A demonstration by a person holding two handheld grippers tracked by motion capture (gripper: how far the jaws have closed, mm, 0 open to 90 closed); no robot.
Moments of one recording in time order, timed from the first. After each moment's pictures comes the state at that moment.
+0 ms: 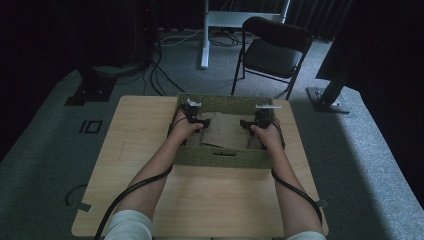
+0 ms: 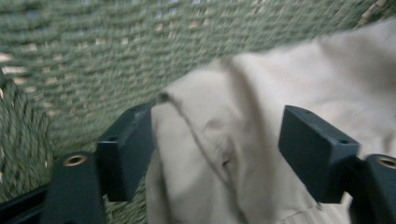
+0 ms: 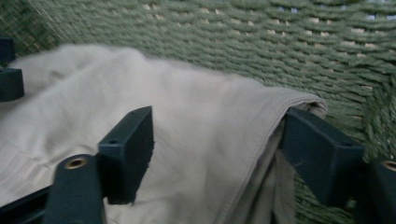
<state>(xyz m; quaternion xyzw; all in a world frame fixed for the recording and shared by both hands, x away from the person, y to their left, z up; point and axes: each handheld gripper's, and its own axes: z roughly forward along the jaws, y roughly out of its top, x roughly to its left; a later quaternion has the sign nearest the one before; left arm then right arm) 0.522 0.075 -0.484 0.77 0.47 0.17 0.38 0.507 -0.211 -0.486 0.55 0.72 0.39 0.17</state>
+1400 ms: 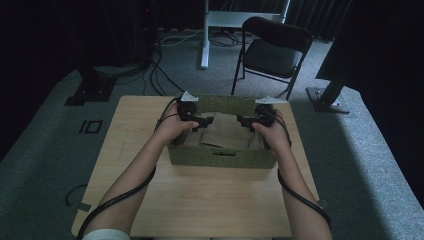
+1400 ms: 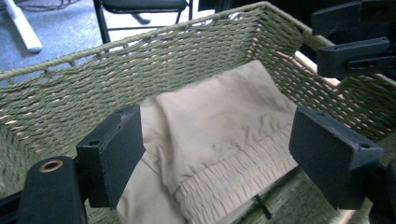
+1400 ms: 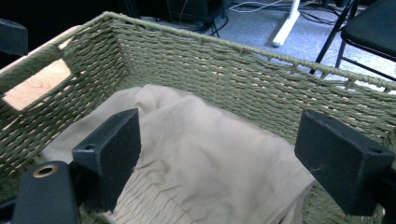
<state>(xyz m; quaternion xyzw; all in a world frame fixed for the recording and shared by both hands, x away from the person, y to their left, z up) 0.463 0.087 -0.403 0.80 0.39 0.14 0.45 0.465 -0.198 -0.417 0.46 0.74 0.44 0.21</state>
